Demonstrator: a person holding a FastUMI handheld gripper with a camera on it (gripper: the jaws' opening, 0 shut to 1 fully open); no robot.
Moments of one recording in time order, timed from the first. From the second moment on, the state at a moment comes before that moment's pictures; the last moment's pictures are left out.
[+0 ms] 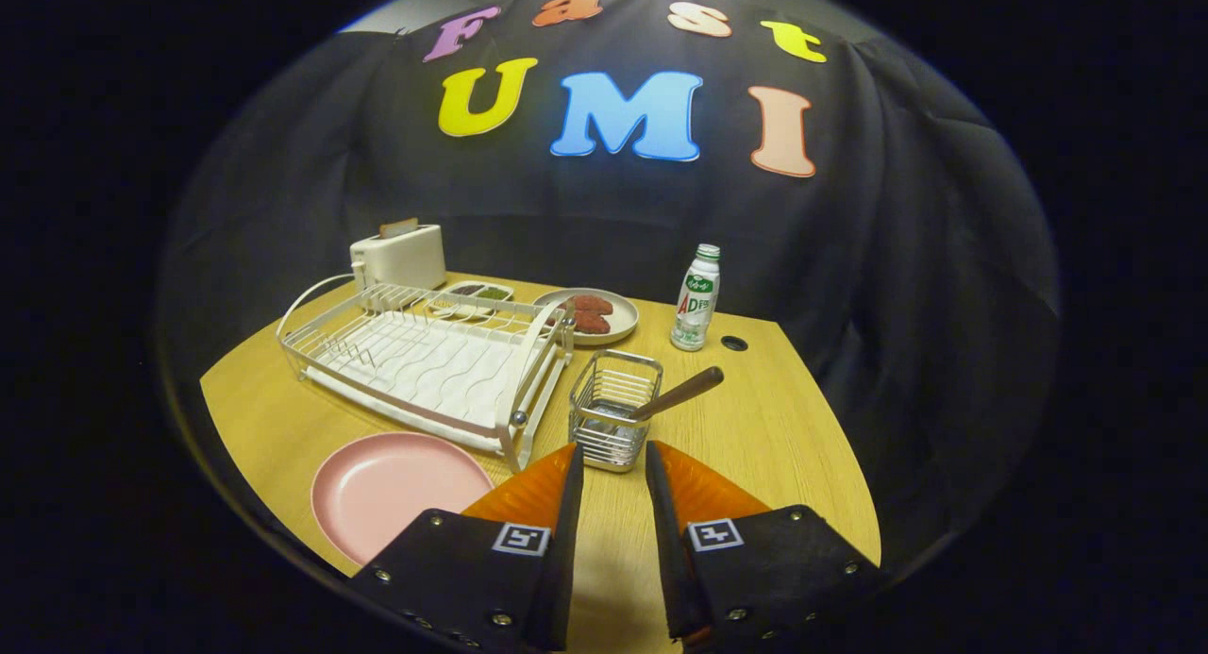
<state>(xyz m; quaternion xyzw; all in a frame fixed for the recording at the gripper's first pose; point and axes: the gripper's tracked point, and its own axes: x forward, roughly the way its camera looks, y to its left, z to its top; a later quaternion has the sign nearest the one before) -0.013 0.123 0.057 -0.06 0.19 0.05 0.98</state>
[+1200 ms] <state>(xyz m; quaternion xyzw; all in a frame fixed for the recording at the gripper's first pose) 0.100 0.098 0.070 0.11 0.09 0.04 0.99</state>
